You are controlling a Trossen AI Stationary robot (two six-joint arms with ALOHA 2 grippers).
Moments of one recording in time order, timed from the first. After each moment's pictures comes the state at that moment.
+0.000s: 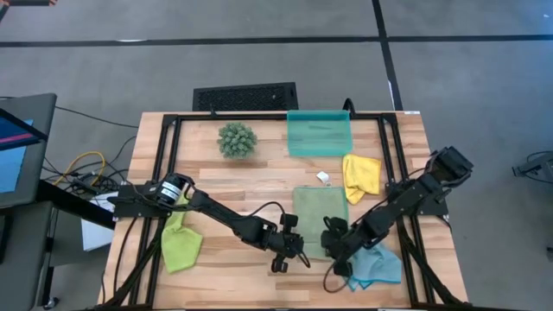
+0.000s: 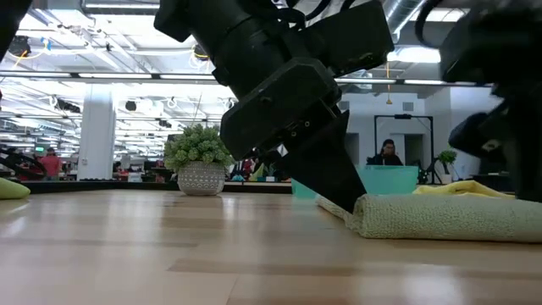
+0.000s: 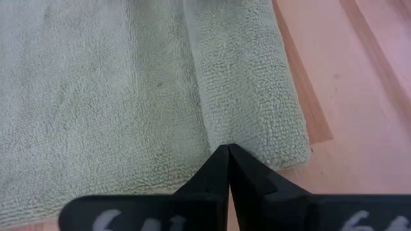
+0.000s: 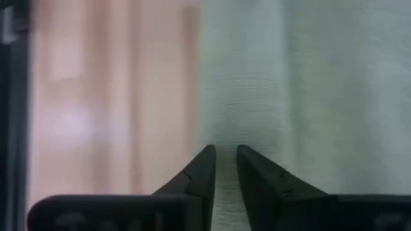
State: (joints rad) left arm -0.37 2.19 1.48 -0.21 -0.23 -0.02; right arm 0.64 1.62 0.77 -0.20 0.05 0.64
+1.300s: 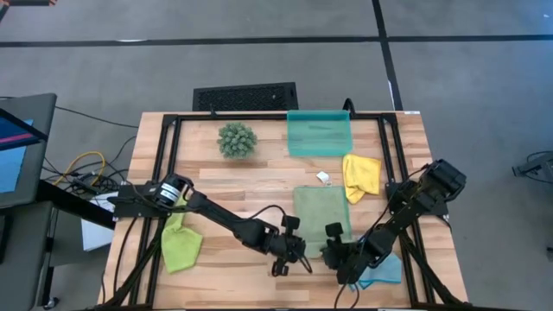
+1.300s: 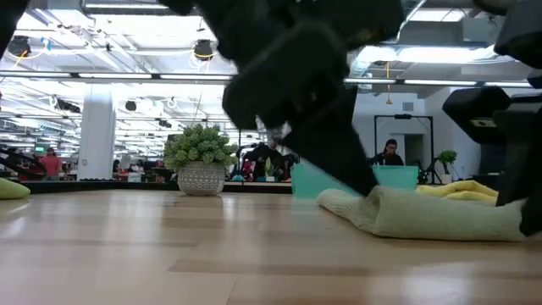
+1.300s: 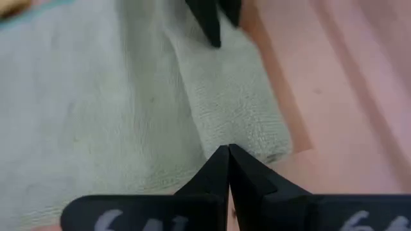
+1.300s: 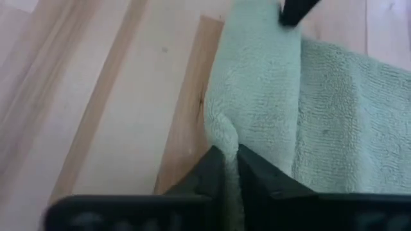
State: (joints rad) left arm -0.40 2.19 1.58 -0.31 -0.28 0.00; right arm 0.79 1.76 0.82 -0.18 0.45 0.35
